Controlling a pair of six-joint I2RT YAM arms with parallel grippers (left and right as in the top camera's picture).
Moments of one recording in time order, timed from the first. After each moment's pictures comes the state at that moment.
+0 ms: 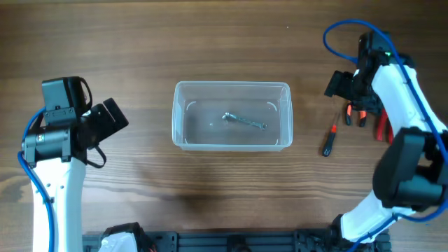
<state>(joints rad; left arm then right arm) 0.17 1.17 1.12 -1.05 -0.11 -0.37 -0.13 1.88 1.39 -0.93 0.11 0.32</state>
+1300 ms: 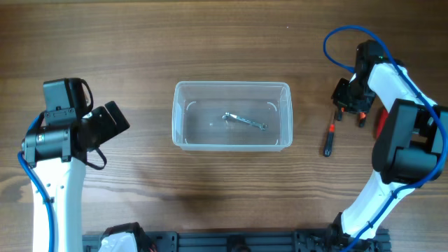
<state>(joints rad) 0.17 1.17 1.12 -1.07 -0.10 -0.37 -0.18 2.06 1.39 -0.82 0.04 0.31</state>
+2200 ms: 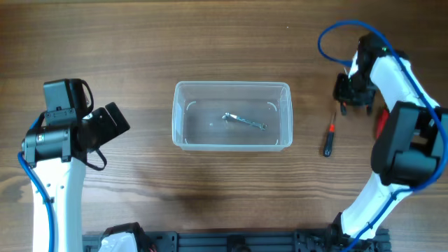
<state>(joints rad) 0.17 1.17 1.12 -1.09 -0.10 -0.37 -0.16 2.02 1.50 -0.94 0.01 0.09</state>
